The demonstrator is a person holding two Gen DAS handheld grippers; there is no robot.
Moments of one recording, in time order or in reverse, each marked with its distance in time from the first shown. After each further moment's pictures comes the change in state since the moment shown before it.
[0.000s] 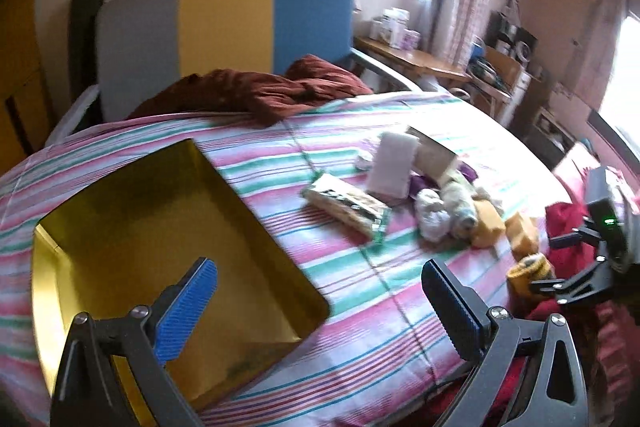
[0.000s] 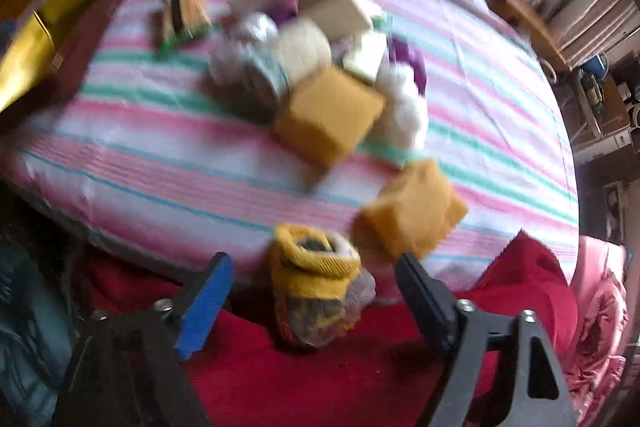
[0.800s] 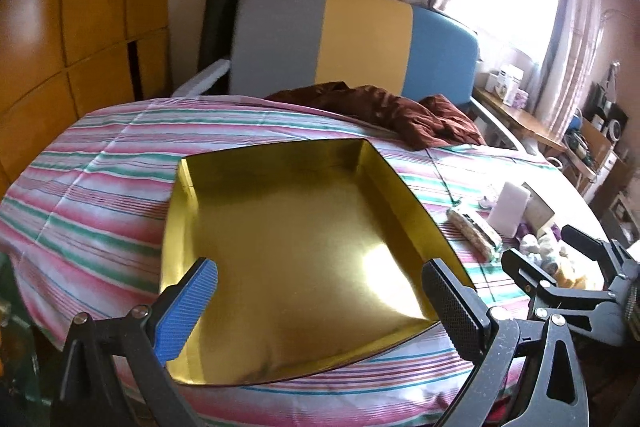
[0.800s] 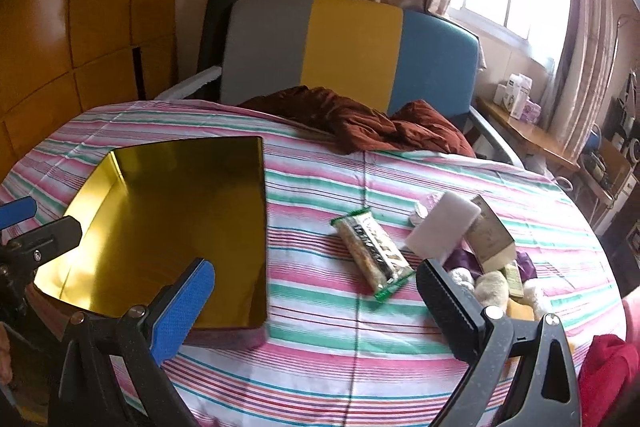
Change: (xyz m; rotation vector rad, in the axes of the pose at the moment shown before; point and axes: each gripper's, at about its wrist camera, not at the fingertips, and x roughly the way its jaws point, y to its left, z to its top) left arm -0.070 0.102 -0.047 -0.307 -0.101 0.311; right arm -0.097 0.181 0.089 0.104 -0.679 0.066
